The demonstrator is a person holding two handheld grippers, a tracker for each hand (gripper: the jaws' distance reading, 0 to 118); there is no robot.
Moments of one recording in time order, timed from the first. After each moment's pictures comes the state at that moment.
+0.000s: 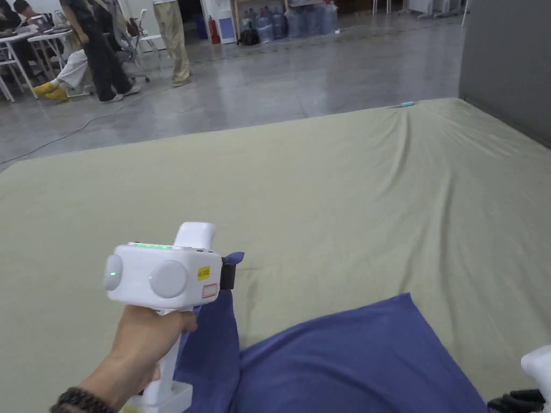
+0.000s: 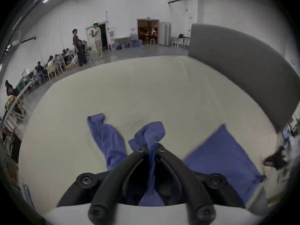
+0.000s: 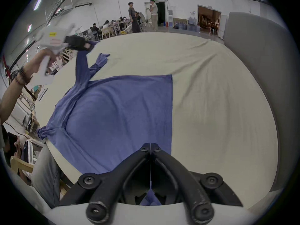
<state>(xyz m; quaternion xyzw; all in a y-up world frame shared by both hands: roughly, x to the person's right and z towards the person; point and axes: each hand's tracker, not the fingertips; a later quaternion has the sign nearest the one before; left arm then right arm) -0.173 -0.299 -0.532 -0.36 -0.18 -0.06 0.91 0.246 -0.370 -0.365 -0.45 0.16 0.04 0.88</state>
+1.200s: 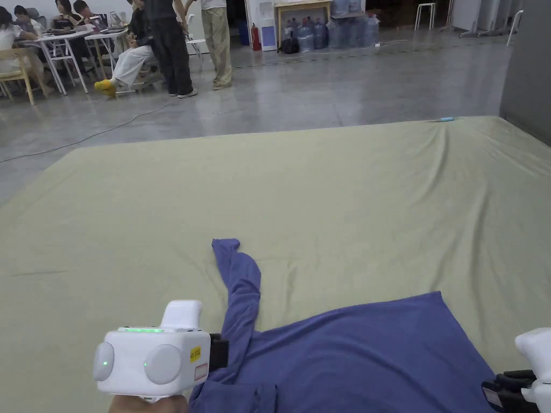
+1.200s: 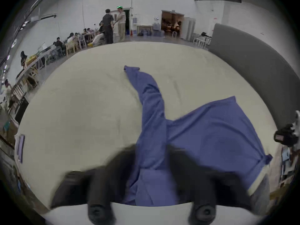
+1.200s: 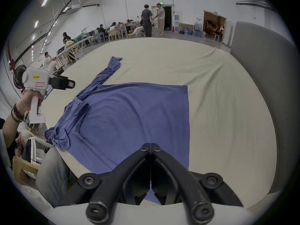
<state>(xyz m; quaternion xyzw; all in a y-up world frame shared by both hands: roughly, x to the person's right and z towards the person) -0.248 -0.384 -0.435 -0.43 -0.07 0.00 0.90 0.204 -0.350 -0.354 -0.44 0.18 0.05 0.88</state>
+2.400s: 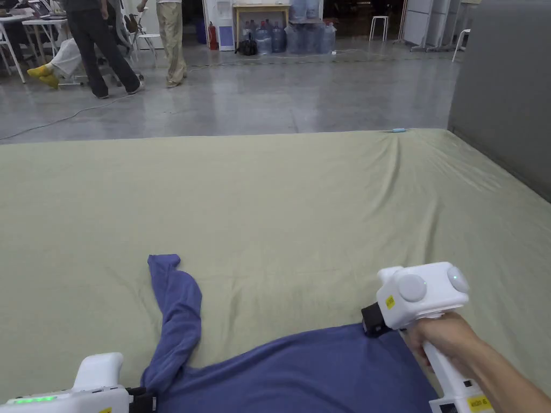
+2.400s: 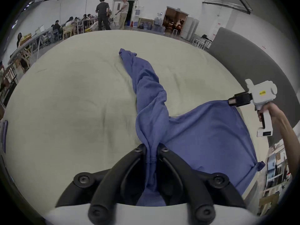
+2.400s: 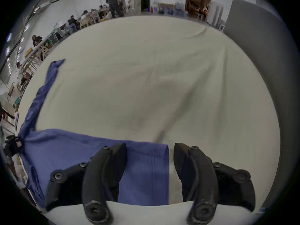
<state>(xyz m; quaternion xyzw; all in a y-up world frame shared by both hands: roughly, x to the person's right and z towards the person) -0.263 -0.412 -0.446 -0.45 -0.11 0.07 0.88 0.182 -0.448 -0.636 -0.54 0.07 0.04 0.84</state>
